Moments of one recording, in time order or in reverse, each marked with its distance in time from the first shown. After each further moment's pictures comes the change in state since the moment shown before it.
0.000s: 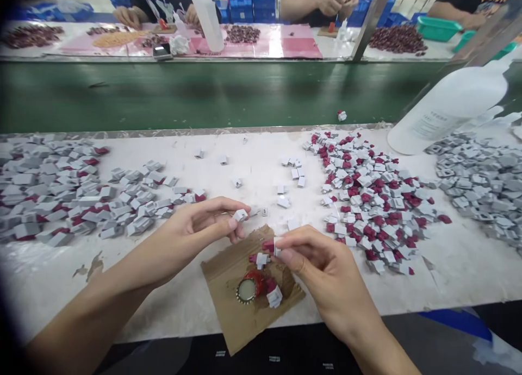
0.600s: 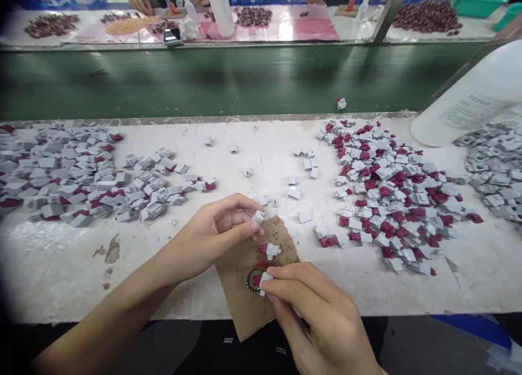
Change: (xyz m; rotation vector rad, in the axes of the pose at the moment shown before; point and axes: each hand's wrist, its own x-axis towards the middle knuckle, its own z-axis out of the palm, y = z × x) left_hand -0.002 -0.022 0.023 -0.152 0.001 -0.055; right_hand -0.046 0.016 0.015 -0.530 -0.119 -0.457
